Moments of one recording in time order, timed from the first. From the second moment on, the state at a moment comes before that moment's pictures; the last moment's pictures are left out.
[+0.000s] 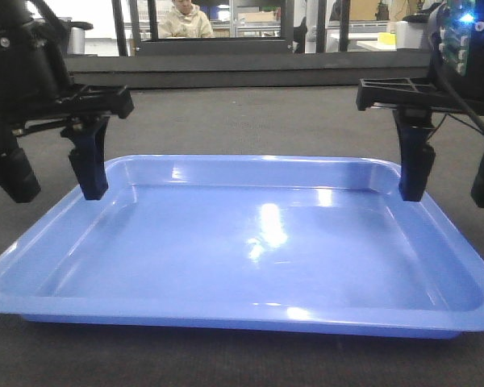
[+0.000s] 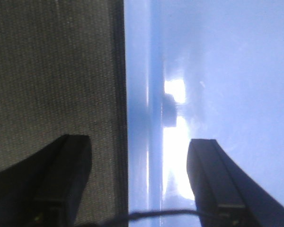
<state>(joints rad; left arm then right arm) -0.45 1.70 -1.23 -0.05 0.92 -0.26 0.35 1.61 -1.16 0.03 0.97 0.57</state>
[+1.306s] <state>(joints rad) -0.45 1.75 -1.23 -0.05 0.91 -0.26 0.39 1.73 -1.16 0.03 0.95 0.59</state>
